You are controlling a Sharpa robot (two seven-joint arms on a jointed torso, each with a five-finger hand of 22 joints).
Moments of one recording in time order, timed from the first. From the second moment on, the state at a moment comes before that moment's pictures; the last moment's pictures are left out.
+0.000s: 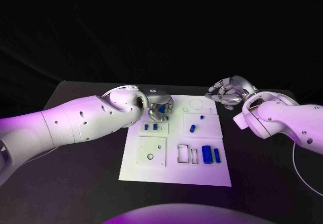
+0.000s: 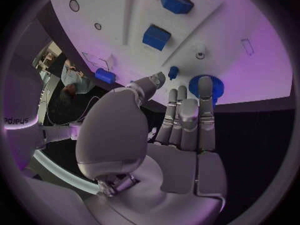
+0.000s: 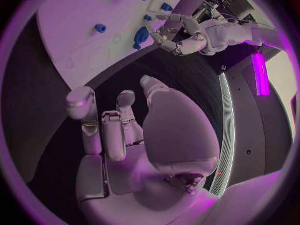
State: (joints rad) left arm 1.25 -0.57 -0.08 1.29 -1.65 -0.08 0.04; left_hand 1.27 -0.28 0.64 -0.01 0.10 0.81 0.14 0.49 0.27 0.90 0.08 0.55 0.21 1.31 0.01 1.32 1.00 0.17 1.06 0.12 0.61 1.15; right arm 1.31 -0.91 -0.15 1.58 -0.86 -0.57 -0.18; right_hand 1.32 -0.18 0.23 0.29 0.28 0.78 0.14 0.39 0.40 1.08 0.05 1.05 0.82 1.47 -0.02 1.49 1.31 0.11 1.32 0.09 0.99 1.17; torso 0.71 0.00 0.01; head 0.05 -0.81
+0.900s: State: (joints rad) left arm 1.23 -0.52 -0.08 1.24 -1.65 -0.04 0.03; left_hand 1.29 -0.26 0.68 -0.02 0.08 0.85 0.14 0.46 0.26 0.93 0.08 0.53 0.18 1.34 0.01 1.37 1.03 0.17 1.09 0.11 0.66 1.19; right arm 1.31 -0.91 -0.15 1.59 -0.86 -0.58 -0.17; right_hand 1.32 -0.18 0.23 0.29 0.28 0.78 0.14 0.39 0.40 1.08 0.05 1.05 0.82 1.47 -0.02 1.49 1.31 0.11 1.32 0.09 0.99 1.17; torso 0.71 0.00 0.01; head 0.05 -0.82
